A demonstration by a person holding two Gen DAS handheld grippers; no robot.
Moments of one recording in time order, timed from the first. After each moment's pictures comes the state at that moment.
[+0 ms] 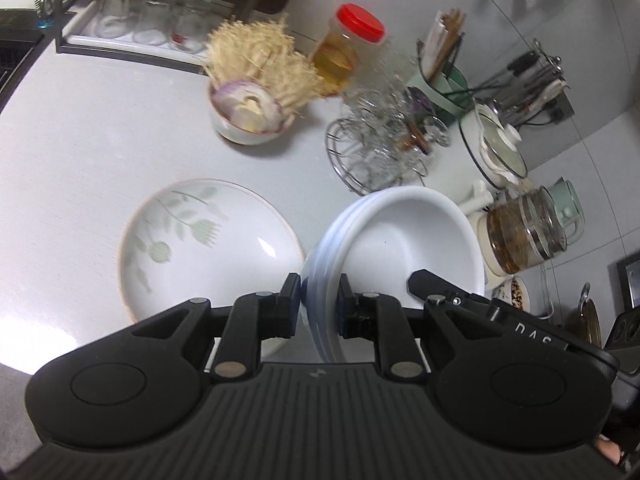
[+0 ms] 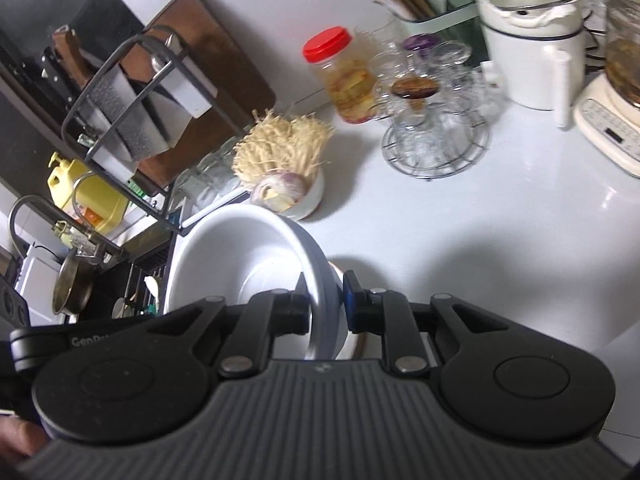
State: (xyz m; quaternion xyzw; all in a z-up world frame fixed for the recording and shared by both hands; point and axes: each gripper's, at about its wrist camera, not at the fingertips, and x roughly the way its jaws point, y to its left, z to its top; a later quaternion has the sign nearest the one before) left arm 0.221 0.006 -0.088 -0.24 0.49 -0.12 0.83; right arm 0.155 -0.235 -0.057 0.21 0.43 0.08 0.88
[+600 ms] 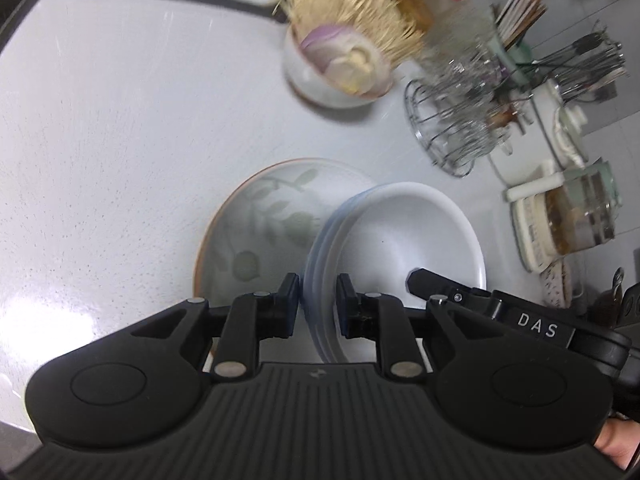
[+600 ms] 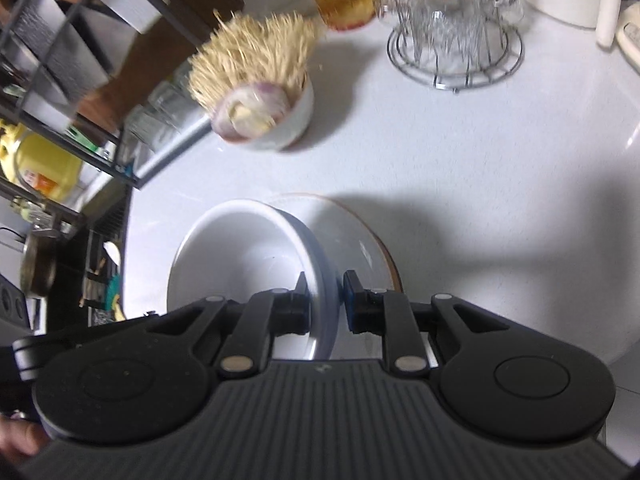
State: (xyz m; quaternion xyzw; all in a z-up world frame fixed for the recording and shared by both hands) left arm 0.279 0.065 -0.191 -0.23 0.57 -0.13 0.78; right arm 0.209 -0.178 -0.139 0.21 0.52 0.04 0.83
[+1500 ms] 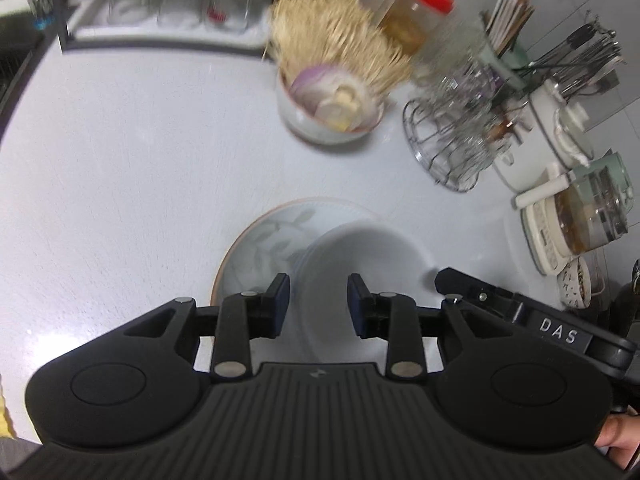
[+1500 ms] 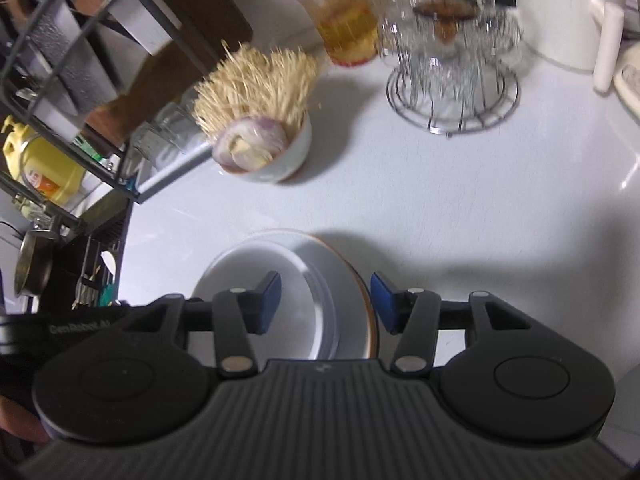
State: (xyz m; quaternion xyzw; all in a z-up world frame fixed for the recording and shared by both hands) left arm 0.280 0.053 -0.147 -0.18 0.53 -0.11 0.82; right arm 0.209 -0.196 -0.116 0.18 0.48 0.06 0.86
